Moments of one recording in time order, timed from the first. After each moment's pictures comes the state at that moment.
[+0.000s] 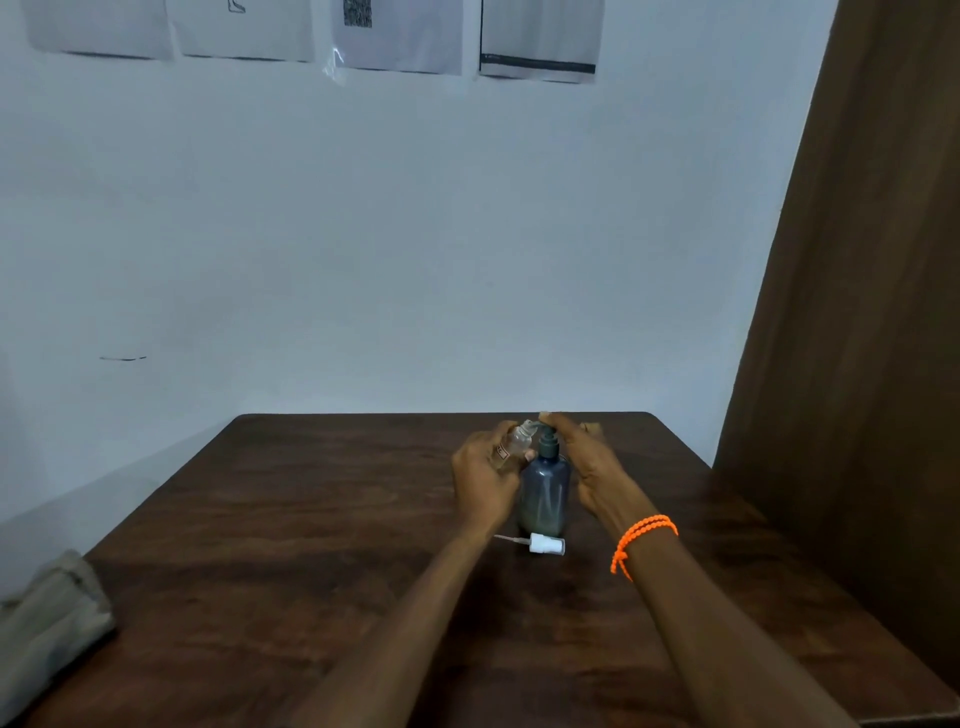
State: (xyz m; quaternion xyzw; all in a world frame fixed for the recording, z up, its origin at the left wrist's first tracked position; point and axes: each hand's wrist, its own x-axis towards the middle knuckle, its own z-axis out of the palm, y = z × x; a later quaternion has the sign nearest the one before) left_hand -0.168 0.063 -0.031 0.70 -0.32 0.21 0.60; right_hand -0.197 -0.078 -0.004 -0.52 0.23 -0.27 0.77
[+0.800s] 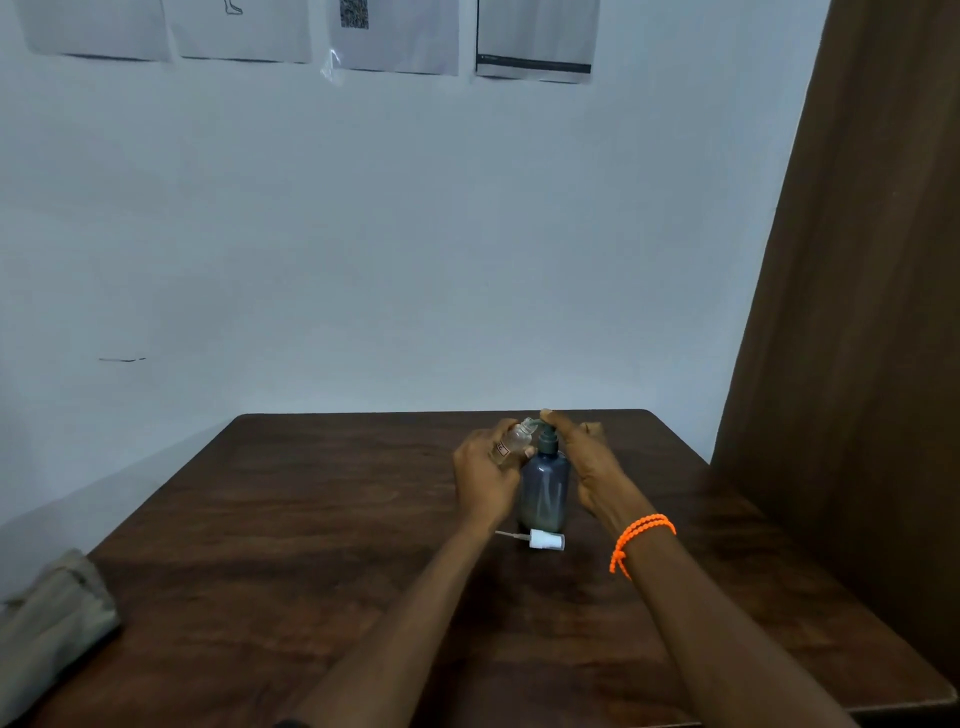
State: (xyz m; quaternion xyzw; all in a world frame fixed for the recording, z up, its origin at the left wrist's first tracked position) left_hand -0.171 0.062 -0.029 0.71 -0.31 0.20 0.60; right_hand -0.199 -0.081 -0.010 -0.57 0.25 -0.28 0.73
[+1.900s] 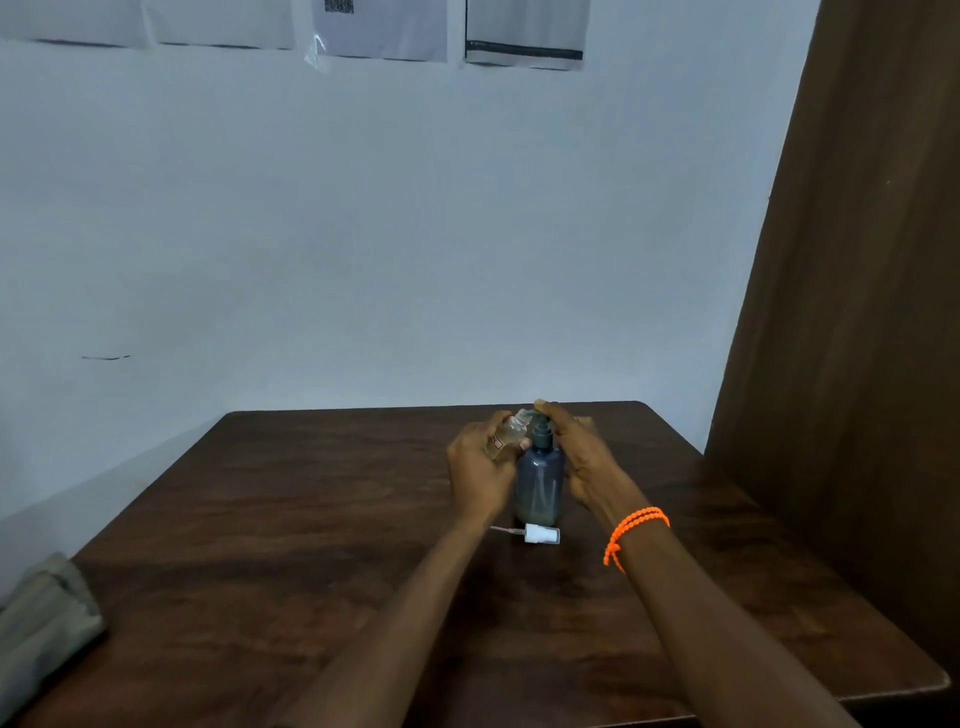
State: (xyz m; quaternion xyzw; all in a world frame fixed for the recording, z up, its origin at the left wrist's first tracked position) left_hand -0.172 0.064 -0.029 0.69 -0.33 0.20 0.61; right_hand -0.199 -0.080 -0.015 -0.53 0.22 -0.27 0.77
